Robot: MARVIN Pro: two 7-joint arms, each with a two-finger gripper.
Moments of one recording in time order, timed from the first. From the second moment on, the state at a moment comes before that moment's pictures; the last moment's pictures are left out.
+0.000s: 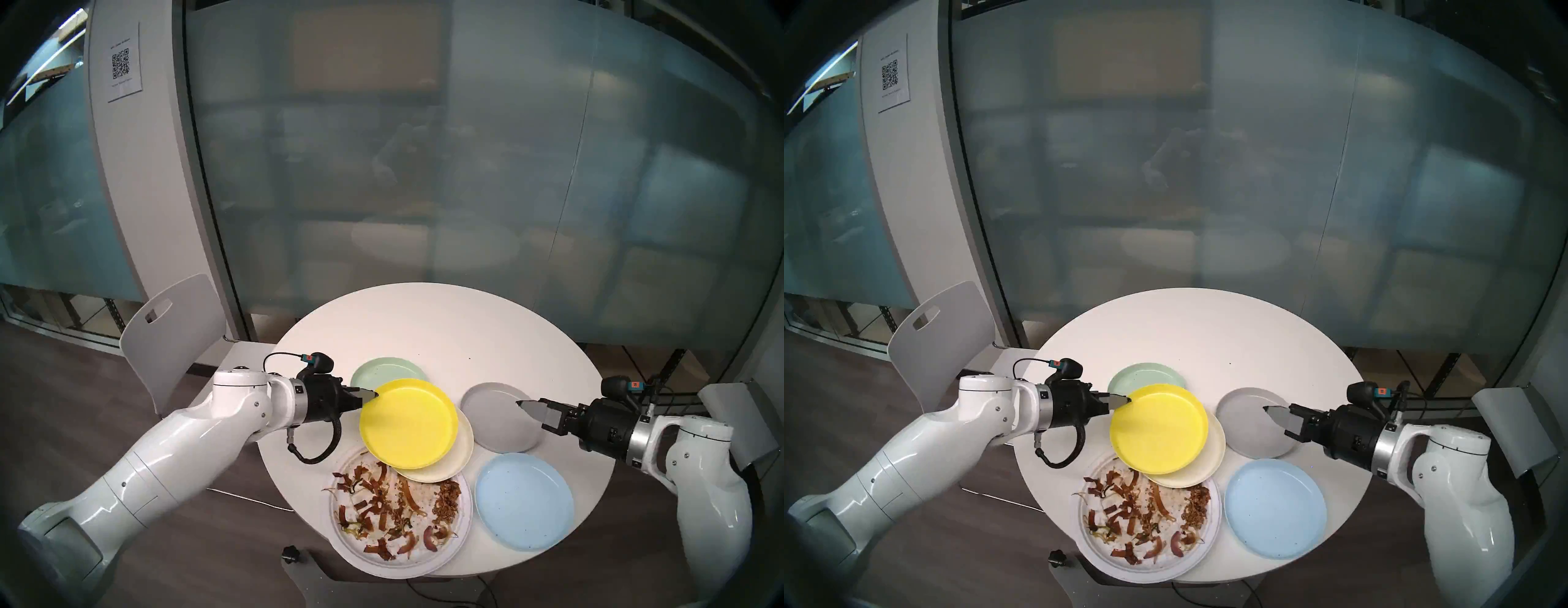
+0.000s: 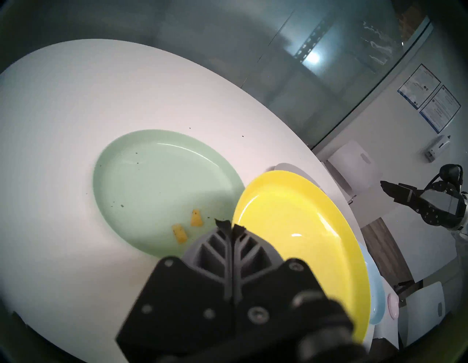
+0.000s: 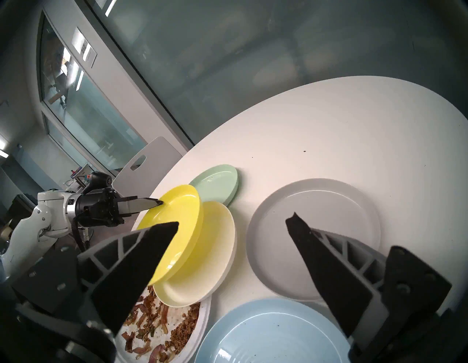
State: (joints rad) left arm 1.33 -0.88 -1.01 -1.68 -1.13 0.61 -0.18; right arm -2.07 -1.02 1.95 -2.10 0.93 0.76 0.44
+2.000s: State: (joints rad) left arm 1.27 -0.91 -0.85 -1.67 -0.87 0.55 -0.20; right arm -2.07 -1.02 1.95 -2.10 0.93 0.76 0.44
